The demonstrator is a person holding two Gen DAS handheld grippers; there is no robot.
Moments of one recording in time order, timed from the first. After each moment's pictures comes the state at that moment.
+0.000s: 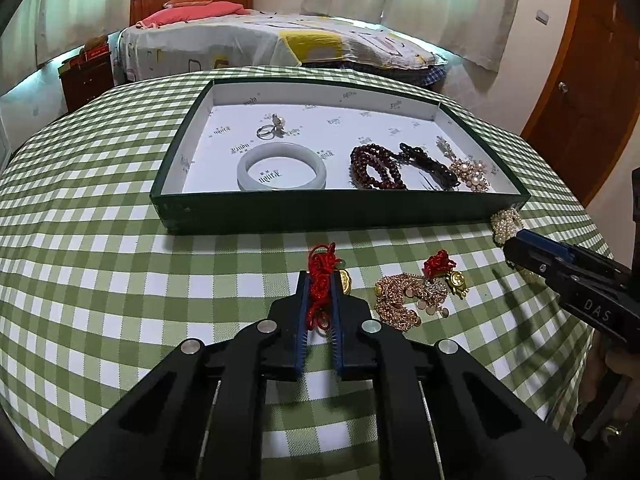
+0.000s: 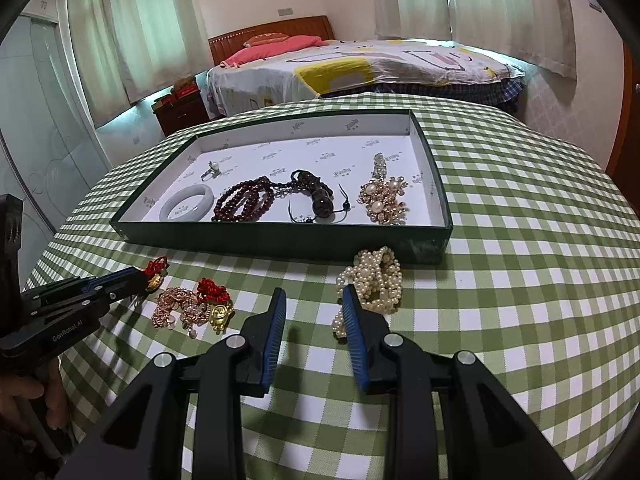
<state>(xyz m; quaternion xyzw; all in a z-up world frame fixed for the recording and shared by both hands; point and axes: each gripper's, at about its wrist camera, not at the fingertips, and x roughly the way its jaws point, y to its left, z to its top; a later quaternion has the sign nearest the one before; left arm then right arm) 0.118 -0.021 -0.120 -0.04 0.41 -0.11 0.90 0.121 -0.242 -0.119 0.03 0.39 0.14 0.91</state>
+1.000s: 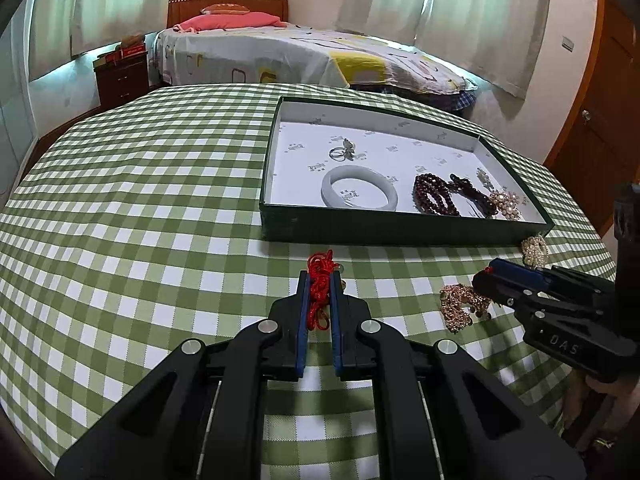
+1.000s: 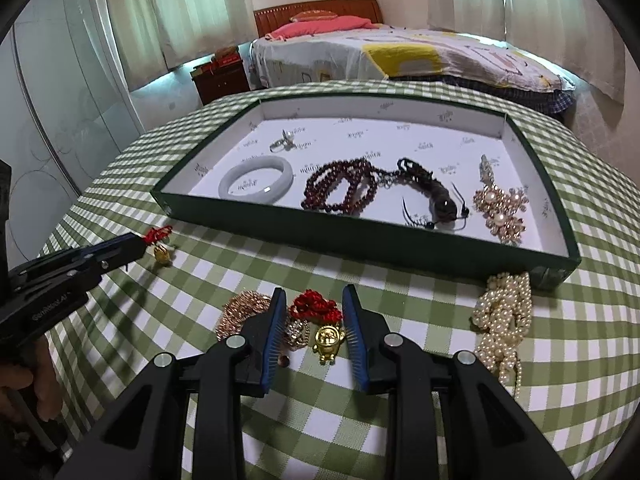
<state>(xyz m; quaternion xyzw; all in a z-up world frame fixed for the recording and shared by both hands) 0.102 0.031 -0.106 -0.06 0.39 -0.05 0.92 0.132 -0.178 -0.127 -0.01 0.42 0.21 0.88</state>
